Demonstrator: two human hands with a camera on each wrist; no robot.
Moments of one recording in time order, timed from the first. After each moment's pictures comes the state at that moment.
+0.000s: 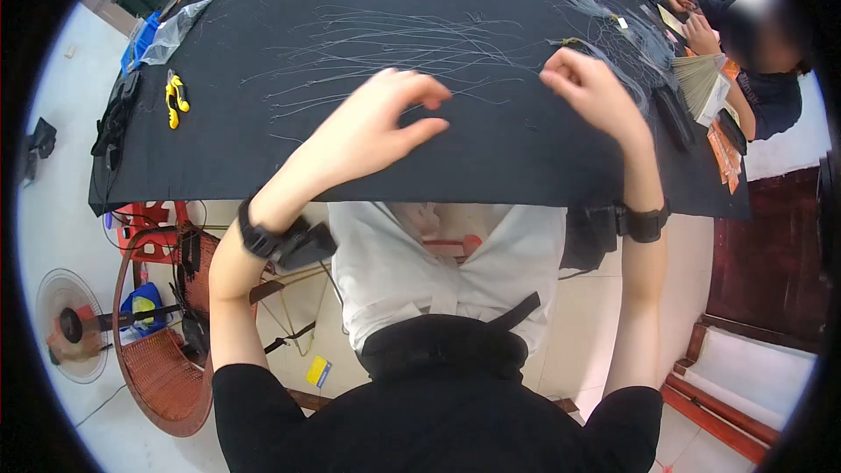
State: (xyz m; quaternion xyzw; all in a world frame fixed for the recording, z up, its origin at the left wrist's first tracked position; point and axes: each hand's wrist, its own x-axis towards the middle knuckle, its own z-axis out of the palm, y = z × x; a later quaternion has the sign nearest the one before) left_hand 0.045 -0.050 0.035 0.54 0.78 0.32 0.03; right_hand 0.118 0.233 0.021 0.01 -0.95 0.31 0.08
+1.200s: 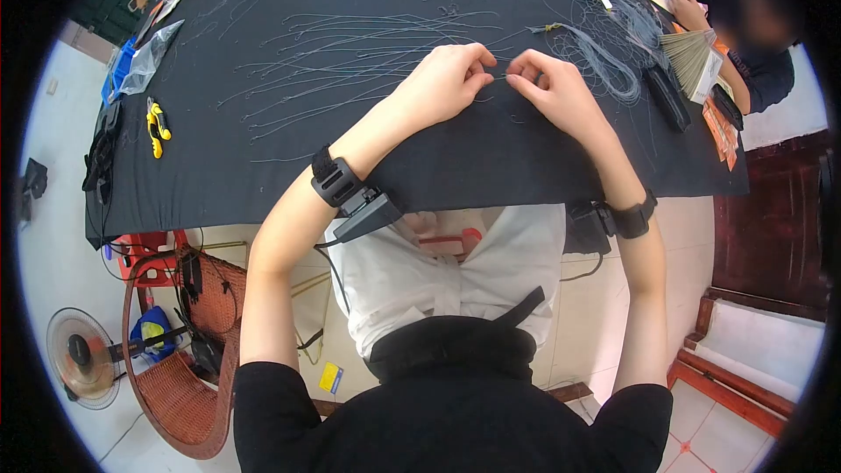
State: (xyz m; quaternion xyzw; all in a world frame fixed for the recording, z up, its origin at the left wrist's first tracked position) left_hand 0.008 0.053 -0.020 0.53 0.74 0.41 0.07; right_hand 0.115 0.213 -0.006 -0.04 -0.93 0.34 0.10
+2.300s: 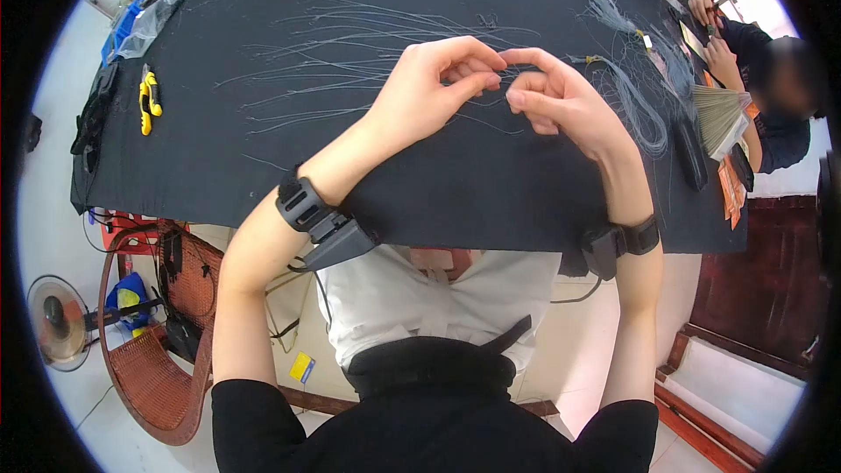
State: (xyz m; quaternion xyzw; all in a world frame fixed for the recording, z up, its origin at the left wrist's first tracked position) left_hand -0.007 0.021 -0.011 0.43 0.69 0.57 0.12; right_hand 0.076 0.203 0.008 0.01 -0.73 0.67 -0.10
